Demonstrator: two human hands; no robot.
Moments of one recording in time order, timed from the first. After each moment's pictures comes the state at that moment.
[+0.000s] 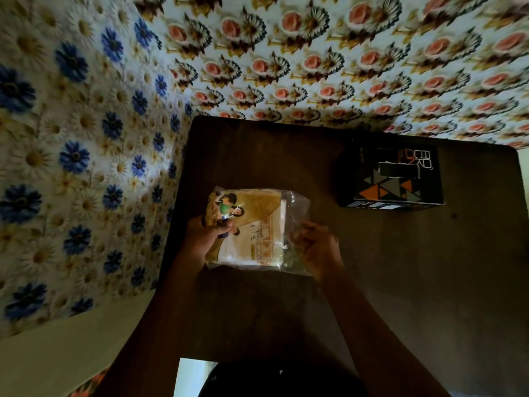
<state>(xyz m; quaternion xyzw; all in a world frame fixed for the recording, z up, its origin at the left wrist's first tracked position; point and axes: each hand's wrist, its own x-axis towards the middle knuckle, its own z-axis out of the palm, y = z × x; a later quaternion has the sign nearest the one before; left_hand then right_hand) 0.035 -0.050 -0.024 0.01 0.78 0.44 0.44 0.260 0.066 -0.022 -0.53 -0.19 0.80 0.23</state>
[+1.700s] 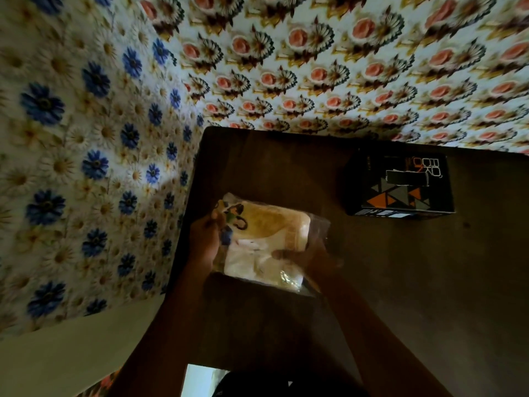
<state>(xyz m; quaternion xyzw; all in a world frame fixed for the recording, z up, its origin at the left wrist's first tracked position) 0.030 -0.047 -0.022 0.02 0.85 0.43 0.31 0.241 0.056 -0.031 -0.51 -0.47 0.71 0.05</state>
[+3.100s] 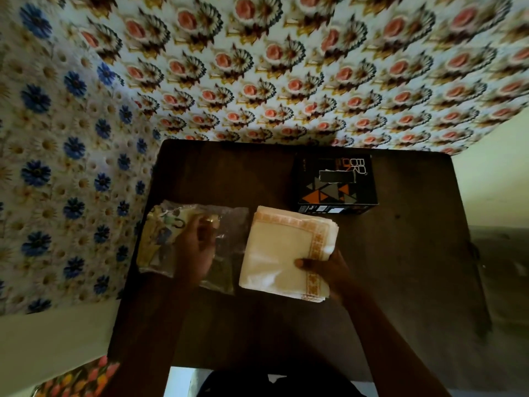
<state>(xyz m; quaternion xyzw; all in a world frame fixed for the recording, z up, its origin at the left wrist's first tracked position) 0.147 -0.028 0.035 0.30 0.87 0.34 0.20 0.403 0.102 0.007 -0.47 -0.39 0.78 0.13</state>
